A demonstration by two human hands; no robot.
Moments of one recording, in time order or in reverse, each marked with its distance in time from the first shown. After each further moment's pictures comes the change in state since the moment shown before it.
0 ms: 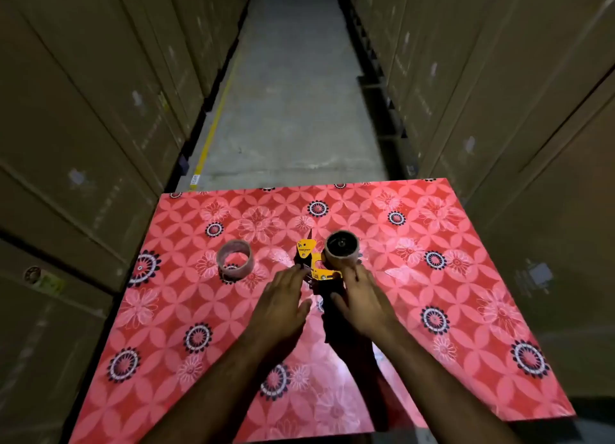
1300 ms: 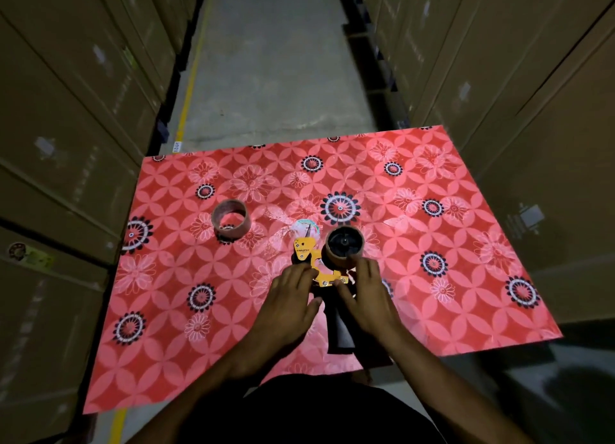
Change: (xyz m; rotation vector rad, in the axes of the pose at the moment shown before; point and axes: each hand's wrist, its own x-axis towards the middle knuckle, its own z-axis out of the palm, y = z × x) left_hand -0.073 -0.003 0.041 -0.006 -0.018 0.163; right_hand -0.080 -0.011 0.051 0.324 0.081 0.236
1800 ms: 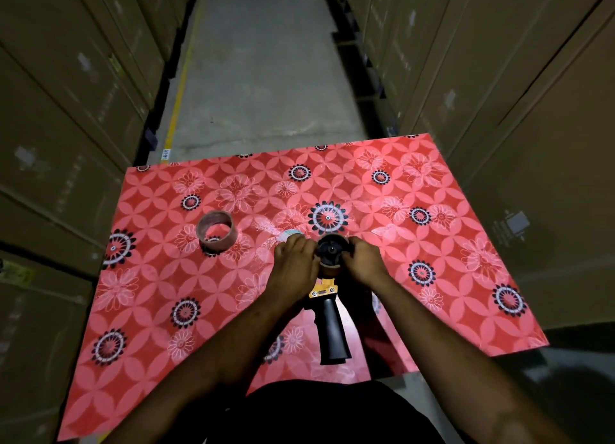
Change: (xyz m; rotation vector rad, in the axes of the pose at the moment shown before) left_hand 0.103 0.010 0.000 0.028 0.048 -0.080; right_hand 0.102 0.012 -0.030 -0.030 -0.096 0.245
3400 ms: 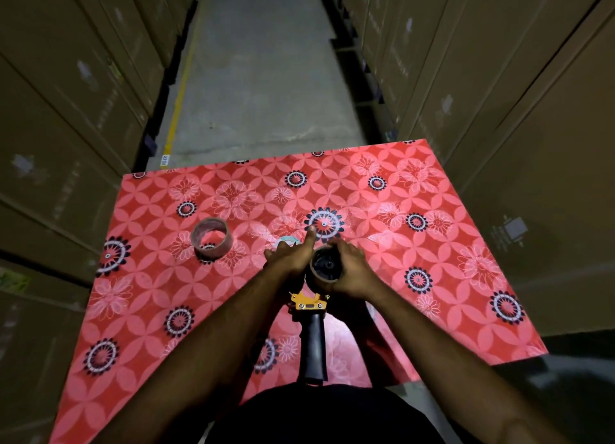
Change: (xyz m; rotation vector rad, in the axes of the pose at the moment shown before) left_hand 0.046 0.017 -0.026 -0.376 -0.417 -0.846; right_hand -0.012 -0.003 -0.003 0.010 -0.133 -0.216
